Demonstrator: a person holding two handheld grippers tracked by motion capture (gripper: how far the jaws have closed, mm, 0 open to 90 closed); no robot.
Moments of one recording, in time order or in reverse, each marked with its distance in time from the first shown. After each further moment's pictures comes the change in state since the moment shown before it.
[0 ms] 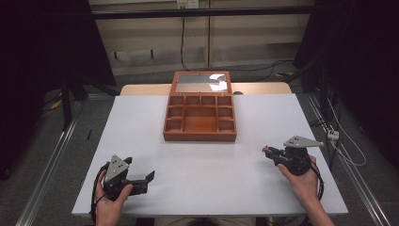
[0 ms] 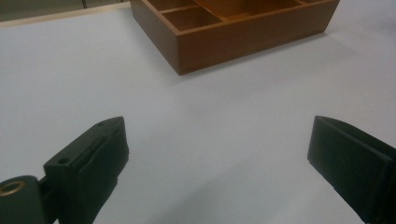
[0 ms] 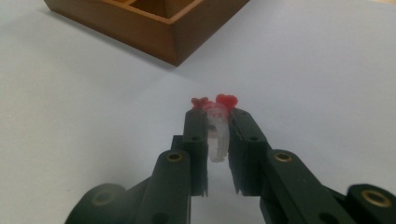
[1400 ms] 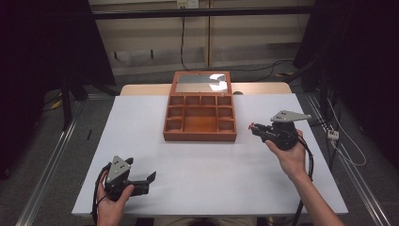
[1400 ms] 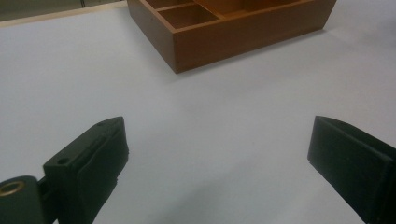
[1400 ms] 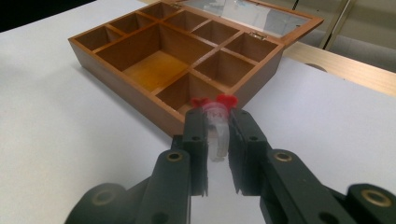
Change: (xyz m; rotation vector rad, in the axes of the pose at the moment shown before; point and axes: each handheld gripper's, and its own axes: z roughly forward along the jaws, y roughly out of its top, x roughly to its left) left arm -0.004 -0.001 0.001 0.006 -0.001 0.016; right arm 0.006 0.076 0.020 -0.078 0.065 -0.087
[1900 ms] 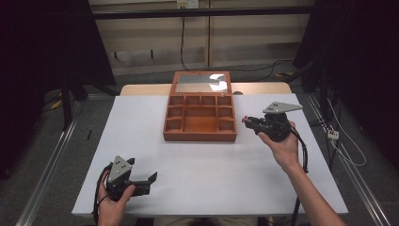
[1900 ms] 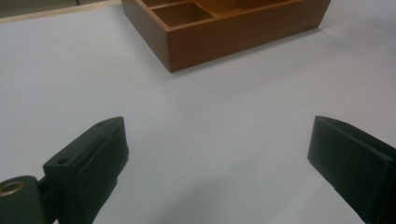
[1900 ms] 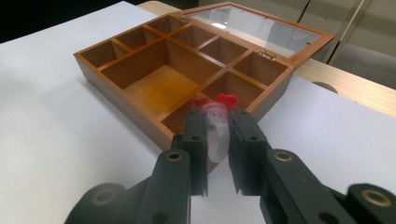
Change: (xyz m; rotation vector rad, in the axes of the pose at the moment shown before) left arm -0.001 0.000 0.002 0.009 -0.015 0.004; right arm 0.003 0.025 0.017 -0.005 0.025 -0.018
